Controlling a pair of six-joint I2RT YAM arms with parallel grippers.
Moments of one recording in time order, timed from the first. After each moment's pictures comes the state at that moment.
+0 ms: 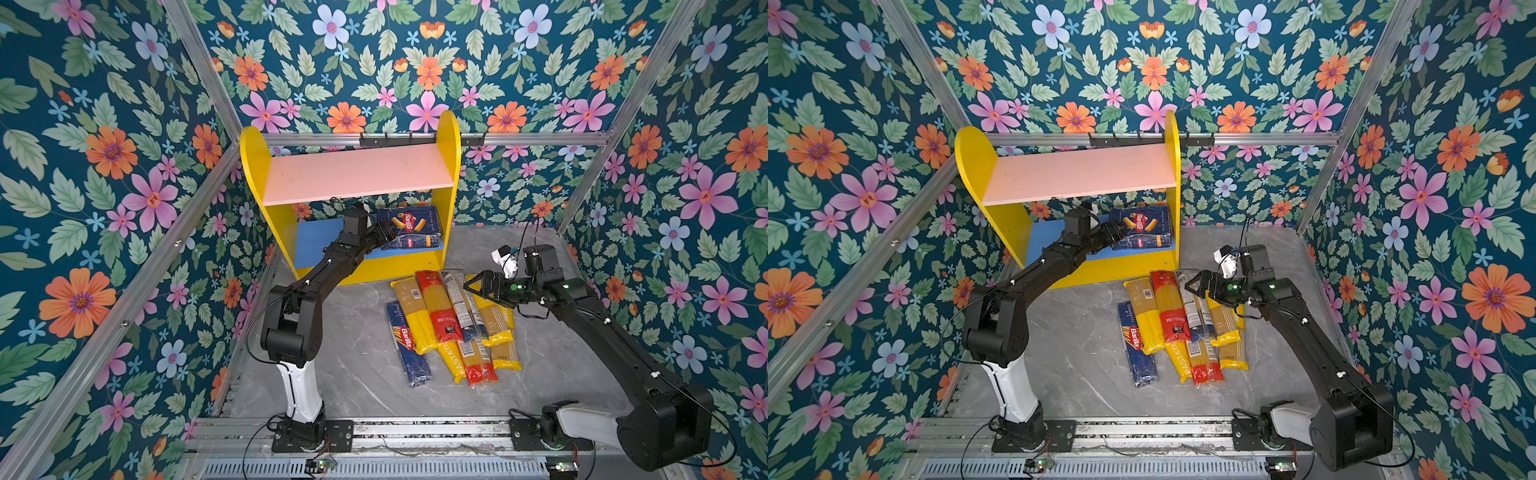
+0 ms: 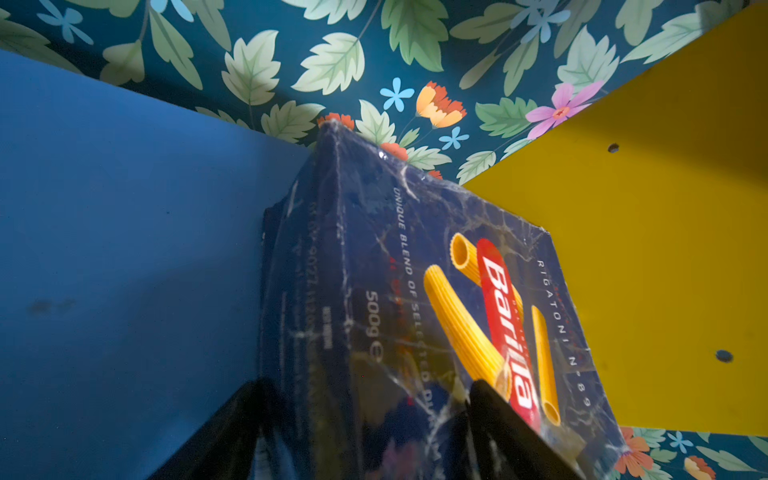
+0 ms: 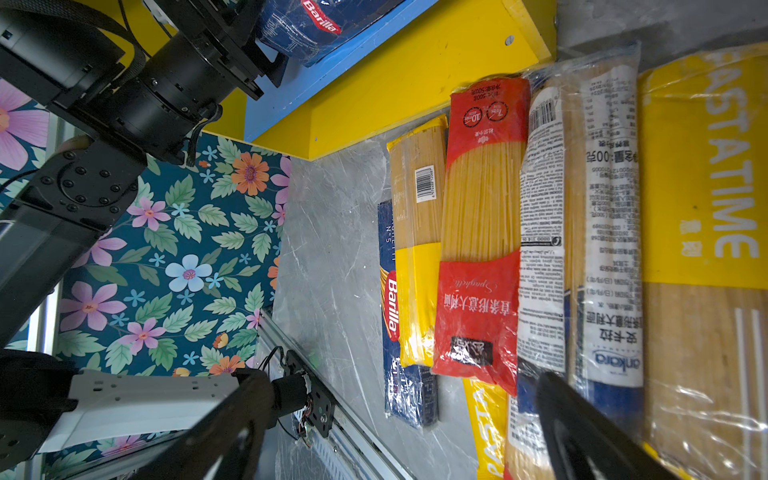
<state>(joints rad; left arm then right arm) -0.32 1.90 1.49 -0.03 0.22 -0.66 0.24 1.25 1.09 -0.63 -0.64 0.50</state>
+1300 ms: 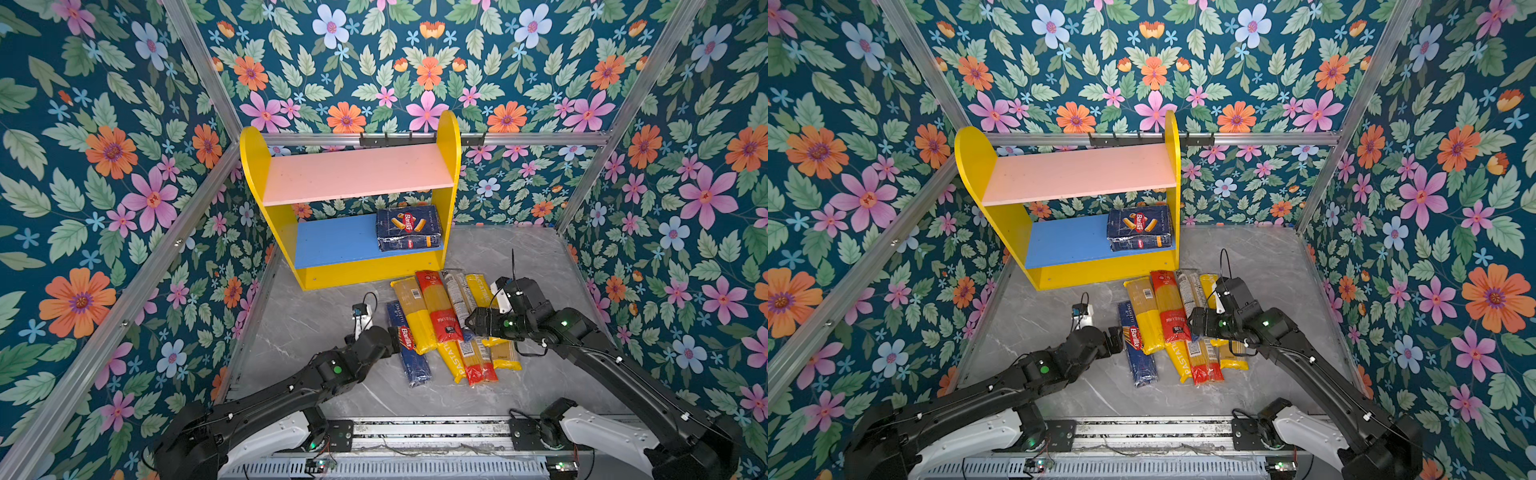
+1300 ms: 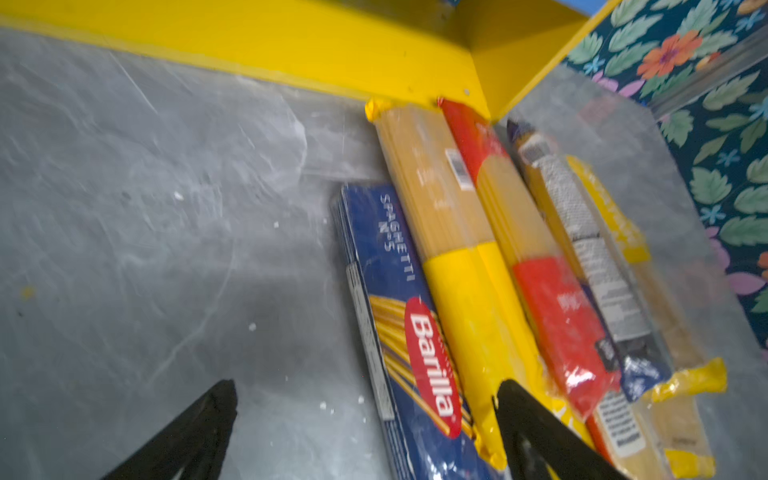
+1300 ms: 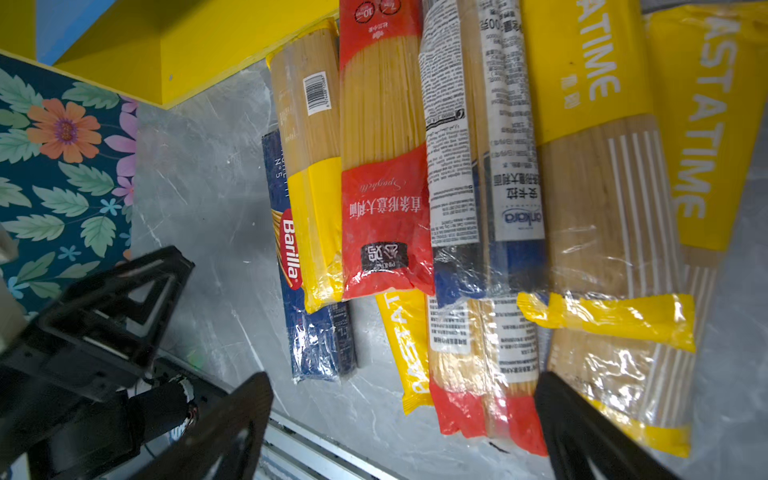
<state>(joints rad) -1.05 0.97 0.47 -0.28 -0.52 -0.94 0.55 1.01 0.90 -0.79 -0.15 0.63</state>
